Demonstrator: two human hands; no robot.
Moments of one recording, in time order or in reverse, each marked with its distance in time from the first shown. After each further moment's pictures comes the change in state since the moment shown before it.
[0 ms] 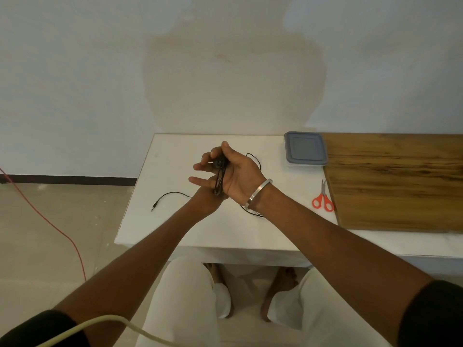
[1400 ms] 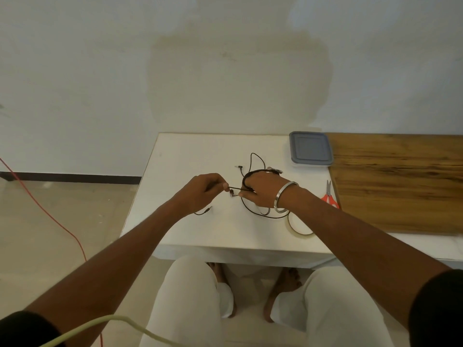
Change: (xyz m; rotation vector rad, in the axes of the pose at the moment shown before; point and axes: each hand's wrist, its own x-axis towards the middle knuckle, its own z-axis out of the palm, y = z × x) left_hand -0.002 -0.011 -0.040 0.282 -0.067 0.222; right_hand -0.008 -0.020 -0.083 -2.207 -0.116 0.108
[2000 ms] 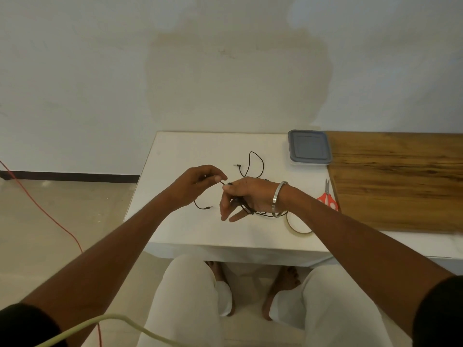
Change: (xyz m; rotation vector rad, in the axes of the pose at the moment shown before) left_hand -0.001 0.001 -0.017 -0.229 -0.019 0.106; right_hand -0.005 -0.027 -0.004 1.368 -0.430 0.037
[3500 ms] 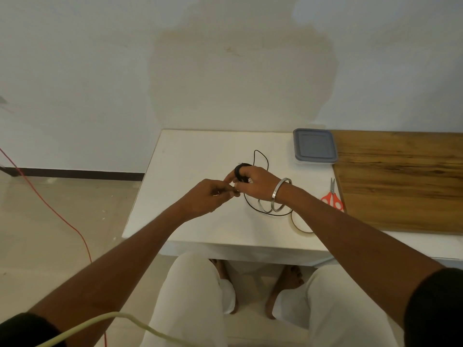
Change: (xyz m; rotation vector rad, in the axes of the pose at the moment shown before) left_hand -0.013 -0.002 0.027 -0.025 -0.066 -0.200; right_hand 0.012 0.001 -0.007 -0.637 0.456 -0.184
